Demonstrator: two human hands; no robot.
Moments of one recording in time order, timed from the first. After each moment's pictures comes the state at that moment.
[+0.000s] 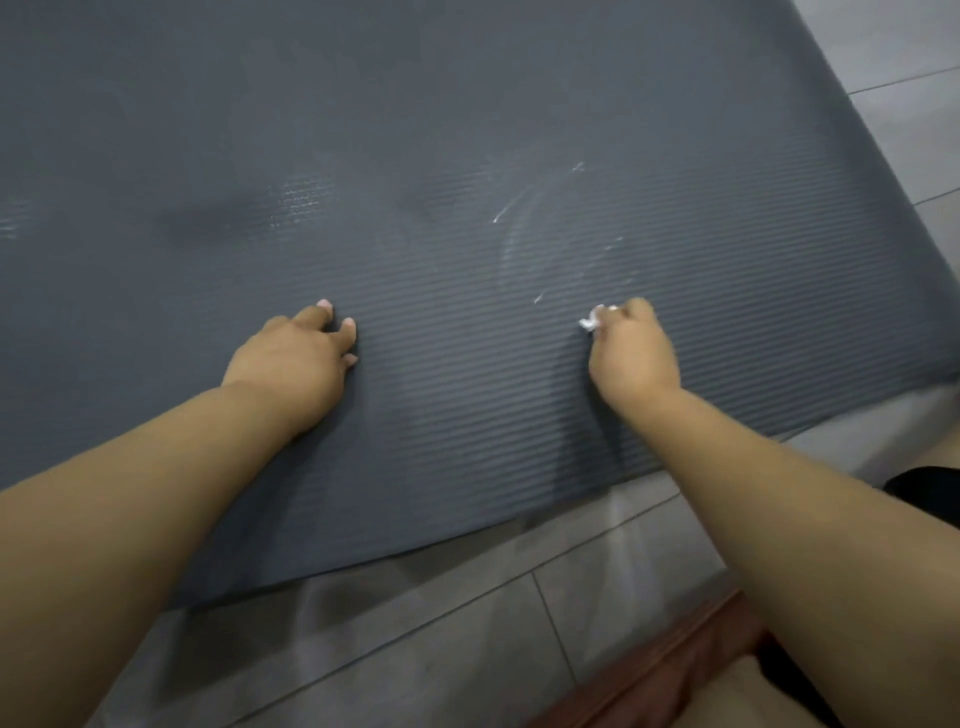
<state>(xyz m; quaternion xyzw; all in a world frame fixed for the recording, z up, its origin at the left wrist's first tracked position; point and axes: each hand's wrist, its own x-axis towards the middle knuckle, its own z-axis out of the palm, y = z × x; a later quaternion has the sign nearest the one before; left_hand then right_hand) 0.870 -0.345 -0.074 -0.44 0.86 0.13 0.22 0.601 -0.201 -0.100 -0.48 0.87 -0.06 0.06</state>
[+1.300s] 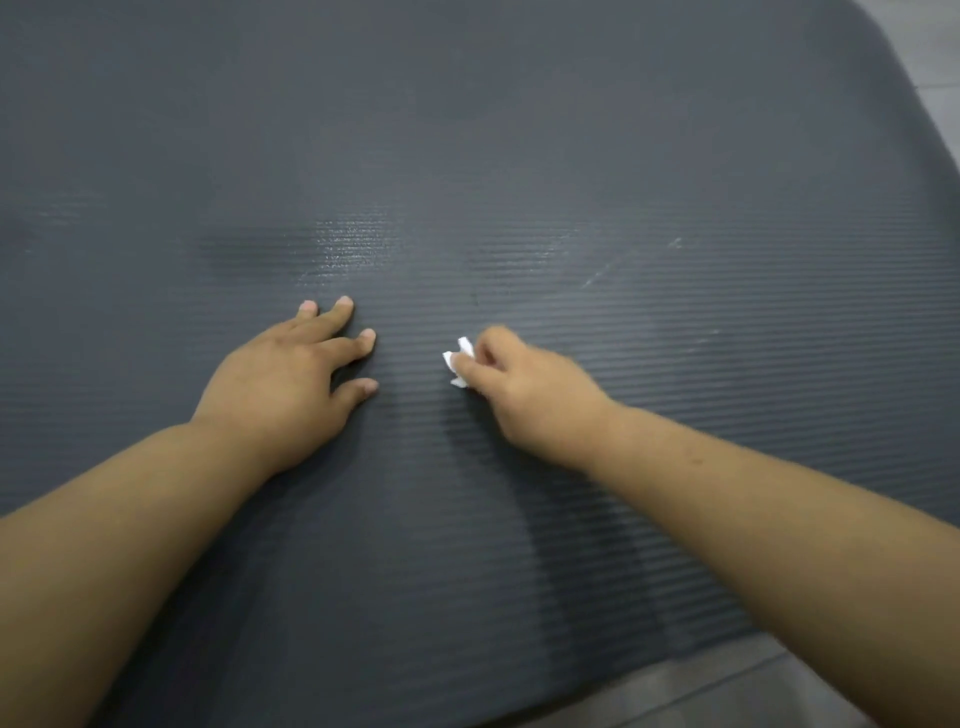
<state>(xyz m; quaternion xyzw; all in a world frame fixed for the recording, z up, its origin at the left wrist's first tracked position) 0.885 -0.389 -0.078 -0.49 0.84 0.20 0.08 0.669 -0.322 -0.114 -0.81 0.57 -0.11 0.05</state>
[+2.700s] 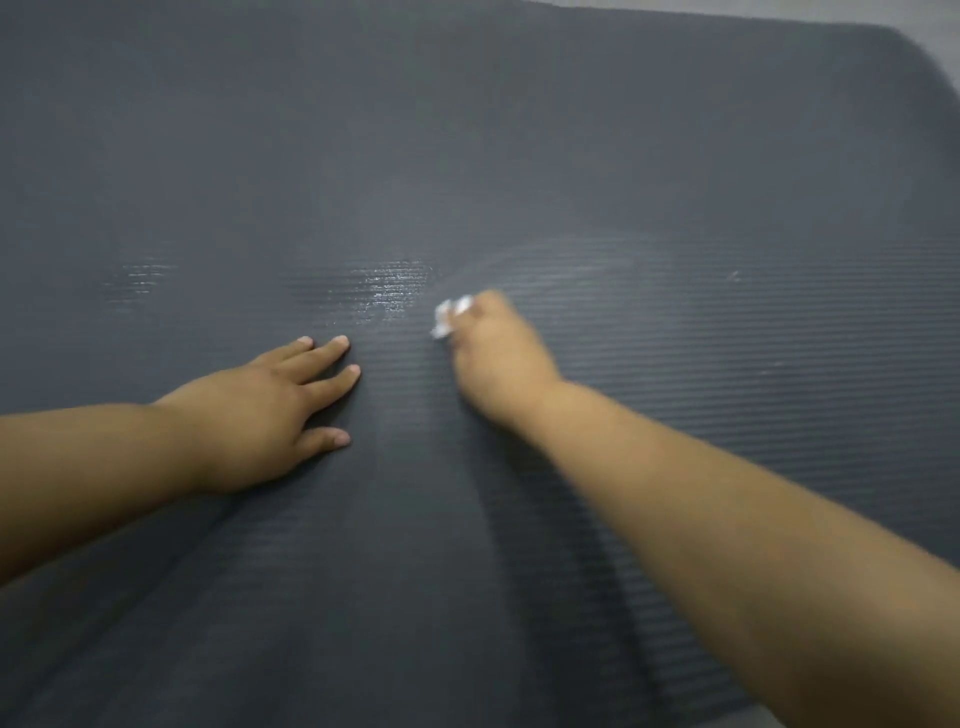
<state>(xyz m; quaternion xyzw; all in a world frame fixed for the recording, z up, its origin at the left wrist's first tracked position) 0.958 -0.430 -0.064 -0.38 0.86 0.14 0.31 0.740 -0.402 -0.120 -0.73 0.66 -0.10 0.13</state>
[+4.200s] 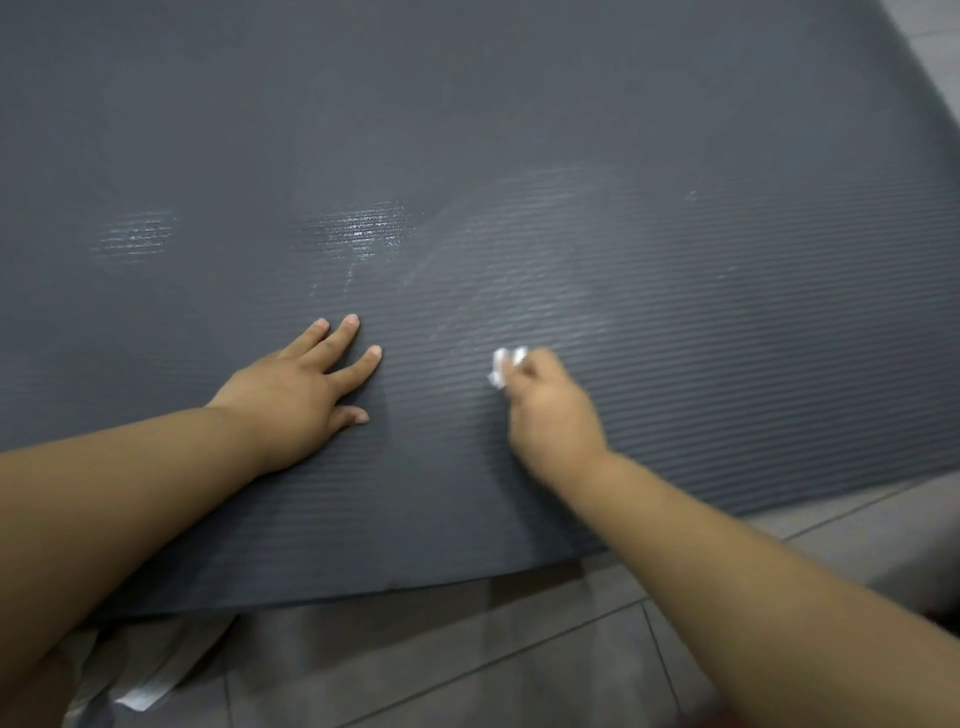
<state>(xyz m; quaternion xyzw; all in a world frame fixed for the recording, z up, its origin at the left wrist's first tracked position) 0.977 -0.376 -0.072 -0.37 0.87 0.12 0.30 0.764 -0.253 -0.122 -0.61 0.76 -0.19 0.12</state>
